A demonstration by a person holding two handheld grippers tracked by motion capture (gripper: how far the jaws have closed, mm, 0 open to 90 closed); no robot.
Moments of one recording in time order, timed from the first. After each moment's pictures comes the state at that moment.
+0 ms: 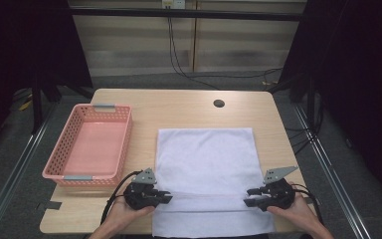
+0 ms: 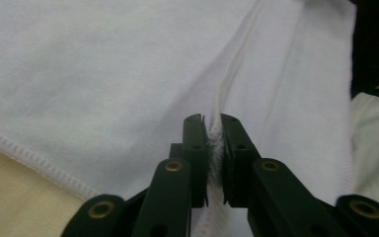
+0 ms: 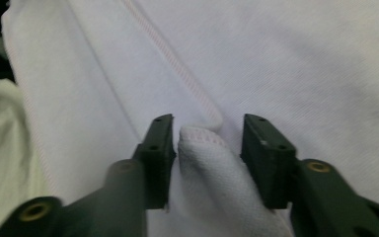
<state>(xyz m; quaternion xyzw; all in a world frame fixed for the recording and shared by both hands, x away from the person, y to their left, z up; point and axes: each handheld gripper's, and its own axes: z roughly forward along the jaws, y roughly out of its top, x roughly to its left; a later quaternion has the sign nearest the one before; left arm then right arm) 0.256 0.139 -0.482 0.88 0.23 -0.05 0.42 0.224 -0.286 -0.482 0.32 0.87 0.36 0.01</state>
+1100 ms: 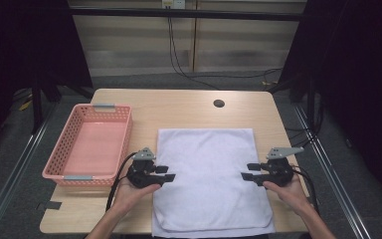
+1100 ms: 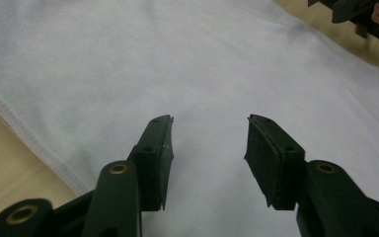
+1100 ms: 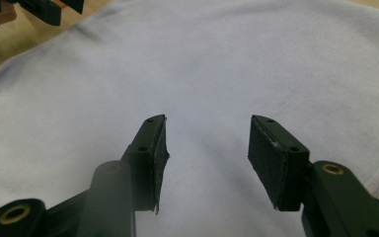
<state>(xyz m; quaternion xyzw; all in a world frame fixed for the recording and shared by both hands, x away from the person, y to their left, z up) 0.317 0.128 -0.474 0.84 0.31 -0.01 0.44 0.277 -0.290 -0.466 0.38 0.82 0.43 0.07</state>
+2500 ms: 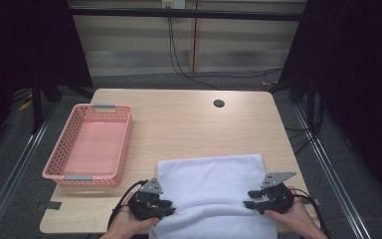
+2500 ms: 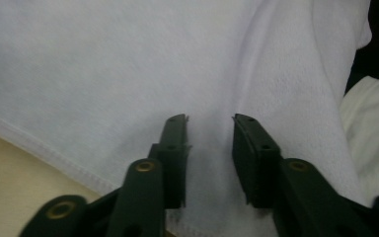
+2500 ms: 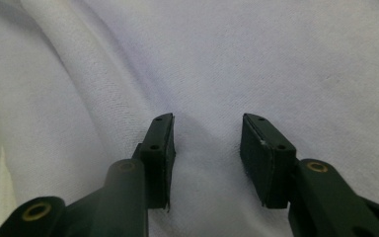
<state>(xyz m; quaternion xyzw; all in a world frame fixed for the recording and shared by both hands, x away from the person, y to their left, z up) 0.244 0.129 -0.484 0.88 0.25 -0.04 0.39 0.219 -0.281 -0.489 0.35 0.87 0.35 0.04</state>
